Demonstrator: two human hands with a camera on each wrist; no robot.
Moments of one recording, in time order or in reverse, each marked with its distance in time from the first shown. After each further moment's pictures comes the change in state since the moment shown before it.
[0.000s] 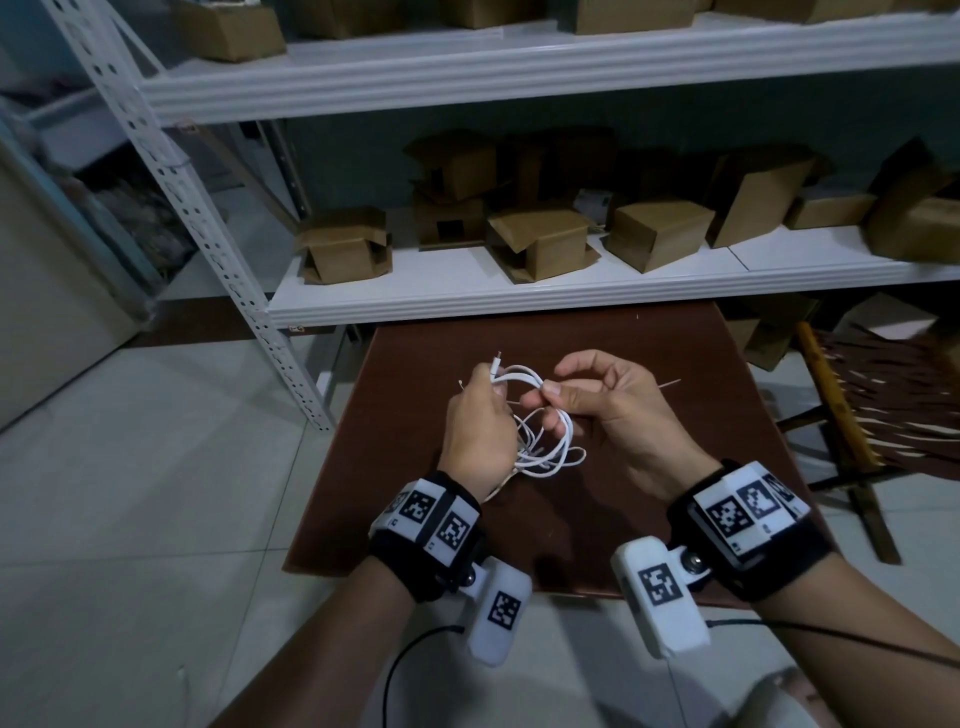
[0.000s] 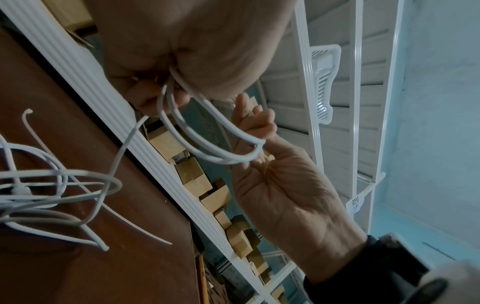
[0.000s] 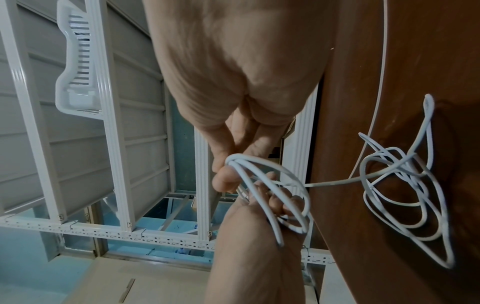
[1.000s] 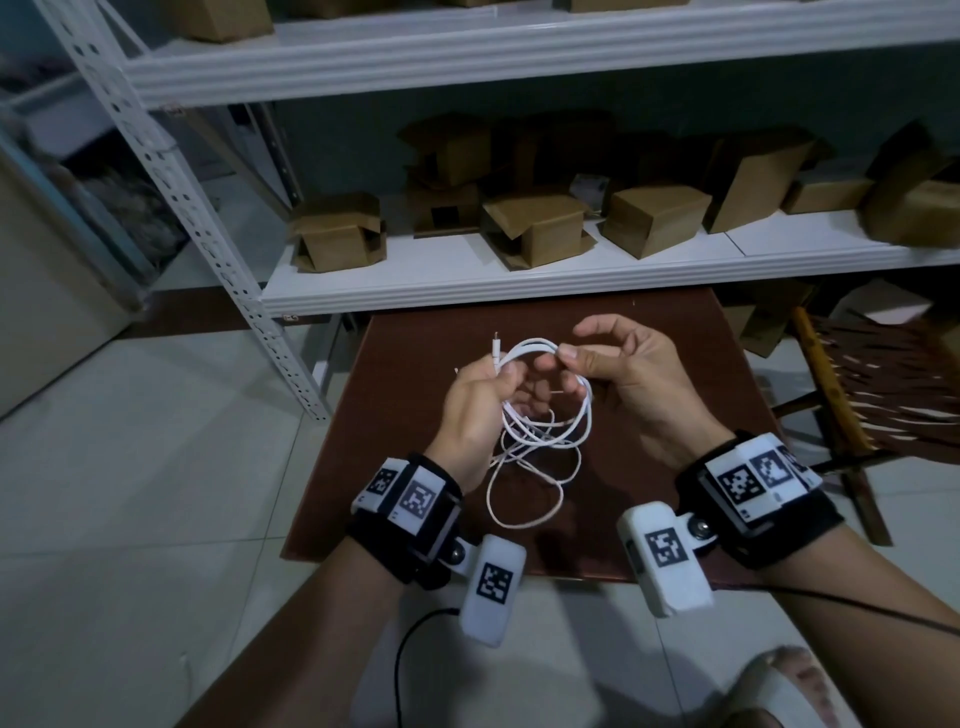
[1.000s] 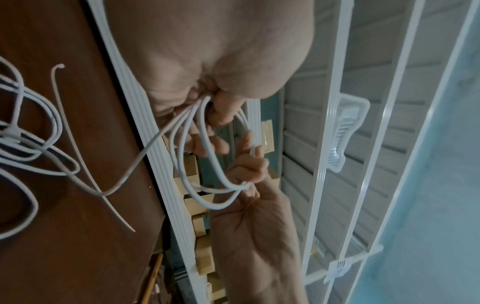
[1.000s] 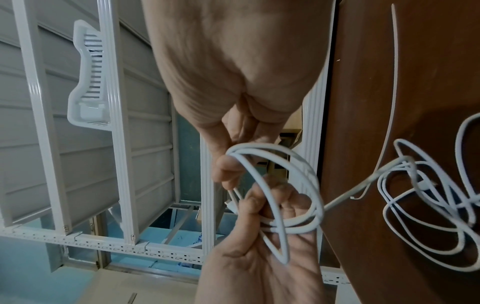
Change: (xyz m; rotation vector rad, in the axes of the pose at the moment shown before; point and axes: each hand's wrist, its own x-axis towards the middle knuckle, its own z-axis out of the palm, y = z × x) left_hand 0.000 -0.003 0.006 -0.756 -0.256 -0.109; right_hand 0.006 -0.012 -0.009 0.060 0.091 -0.066
